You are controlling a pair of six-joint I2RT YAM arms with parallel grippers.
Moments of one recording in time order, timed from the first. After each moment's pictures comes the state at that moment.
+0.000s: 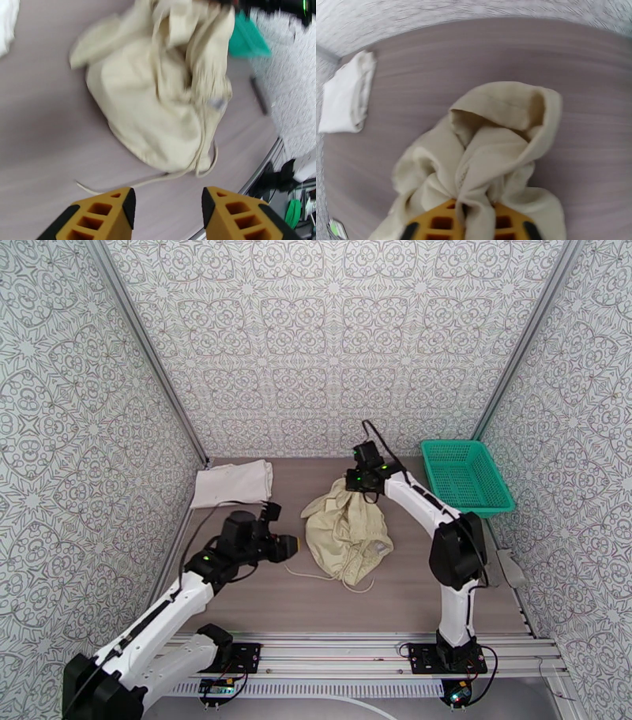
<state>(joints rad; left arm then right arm) -0.52 1.02 0.69 -0.38 0.34 -0.46 0.37 2.01 1.80 -0.67 -0.01 0.47</state>
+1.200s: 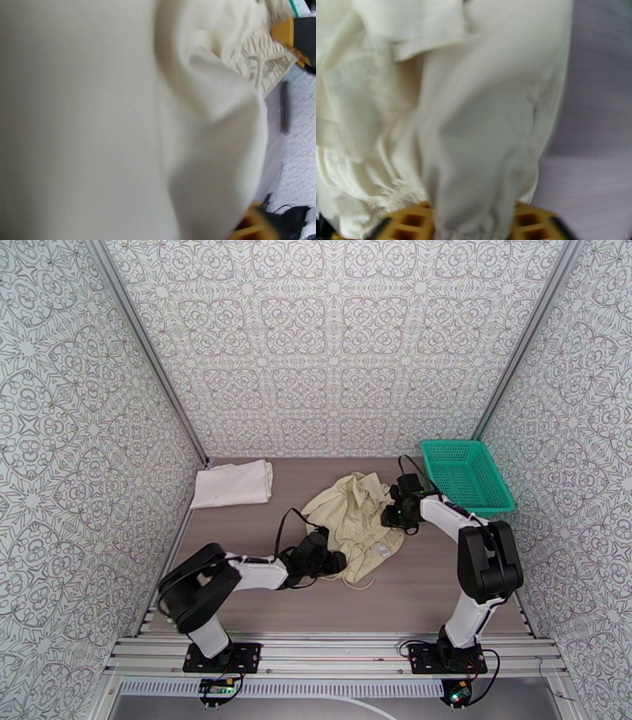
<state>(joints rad) -0.81 1.77 0.69 0.38 0.21 -1.00 0.20 1.79 1.25 -0.63 -0.19 0.28</state>
